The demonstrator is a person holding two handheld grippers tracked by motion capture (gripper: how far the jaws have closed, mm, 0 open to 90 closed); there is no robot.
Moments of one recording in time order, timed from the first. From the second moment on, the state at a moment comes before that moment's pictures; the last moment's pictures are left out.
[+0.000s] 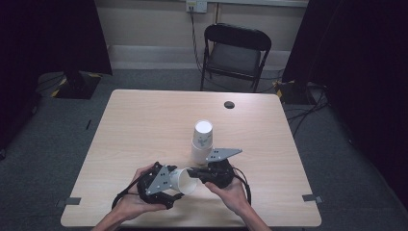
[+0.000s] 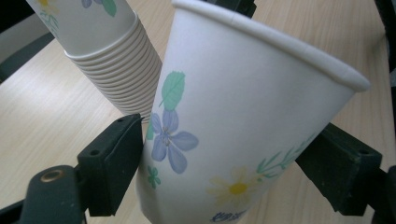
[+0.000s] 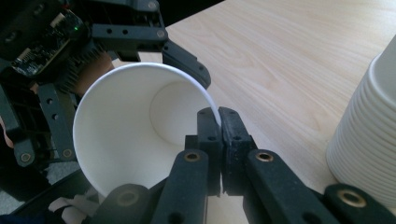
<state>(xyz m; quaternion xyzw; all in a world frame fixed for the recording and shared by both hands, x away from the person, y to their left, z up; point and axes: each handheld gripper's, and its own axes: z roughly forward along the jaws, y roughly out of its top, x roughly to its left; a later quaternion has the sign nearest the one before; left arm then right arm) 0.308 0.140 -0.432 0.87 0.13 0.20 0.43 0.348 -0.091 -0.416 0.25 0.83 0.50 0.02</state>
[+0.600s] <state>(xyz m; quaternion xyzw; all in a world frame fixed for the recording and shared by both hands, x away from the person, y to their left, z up) 0.316 0.145 -0.430 0.83 0.19 0.08 0.51 0.343 -0.097 -0.413 0.25 0.78 0.57 0.04</state>
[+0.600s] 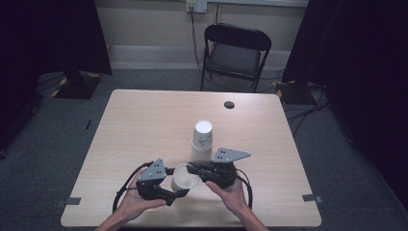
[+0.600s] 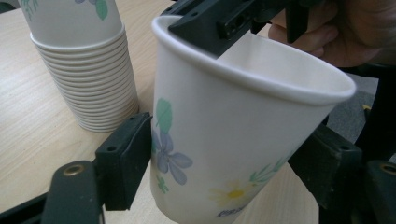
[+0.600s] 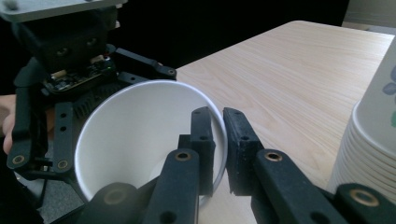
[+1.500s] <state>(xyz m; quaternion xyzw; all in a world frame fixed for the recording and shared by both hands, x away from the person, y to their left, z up) 0.310 0.141 -0.431 0.85 0.17 0.16 0.48 0.347 -0.070 -0.425 0.32 0.80 0.51 0.01</state>
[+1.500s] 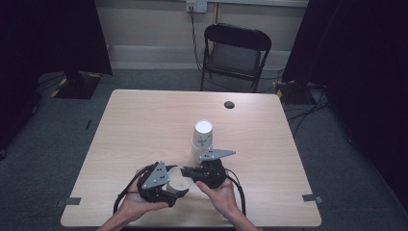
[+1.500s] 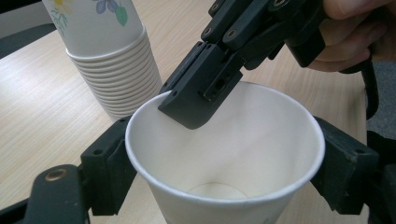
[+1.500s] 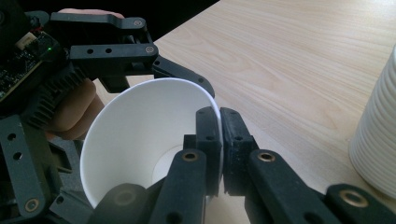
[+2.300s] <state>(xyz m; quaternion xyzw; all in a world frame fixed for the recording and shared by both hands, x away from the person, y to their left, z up) 0.312 0.143 -0.431 0.84 0.18 0.15 0.48 0.345 -0.077 -0.422 0.31 0.80 0.50 0.07</state>
